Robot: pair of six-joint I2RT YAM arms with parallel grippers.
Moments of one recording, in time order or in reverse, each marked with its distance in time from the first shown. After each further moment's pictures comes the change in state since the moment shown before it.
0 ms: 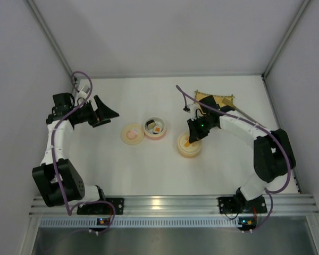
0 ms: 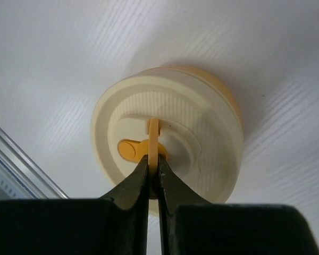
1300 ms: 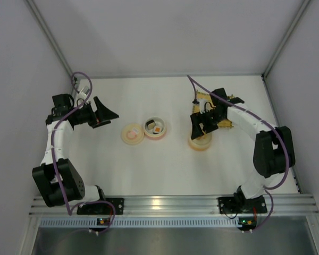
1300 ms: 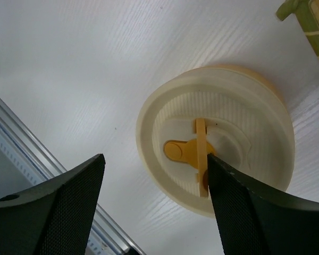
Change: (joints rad) left arm 0.011 0.000 -0.007 -0.021 0.028 0.035; right arm -0.153 0.035 0.105 -0.132 -0.100 -0.066
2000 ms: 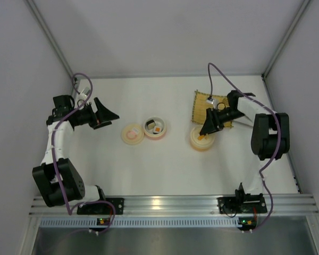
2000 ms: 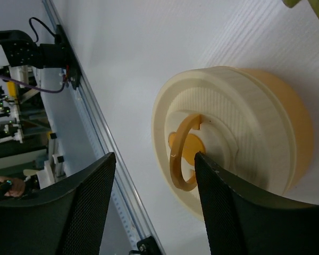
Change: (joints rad) left arm 0.000 0.000 -0.017 0.005 0.019 -0.007; right arm -0.238 0.225 0.116 -0.235 -0.457 -0.277
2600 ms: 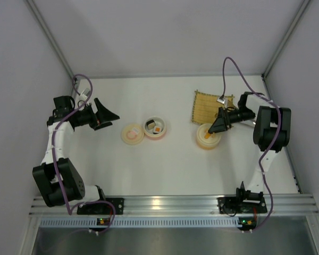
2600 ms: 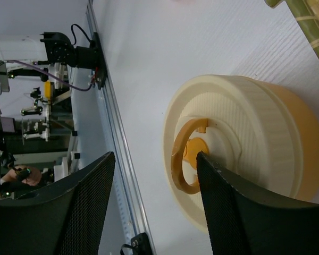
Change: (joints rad) left arm 0.001 0.000 -0.016 0.010 0.011 -0.021; right arm -0.160 0.171 0.106 -0.319 -0.192 -0.403
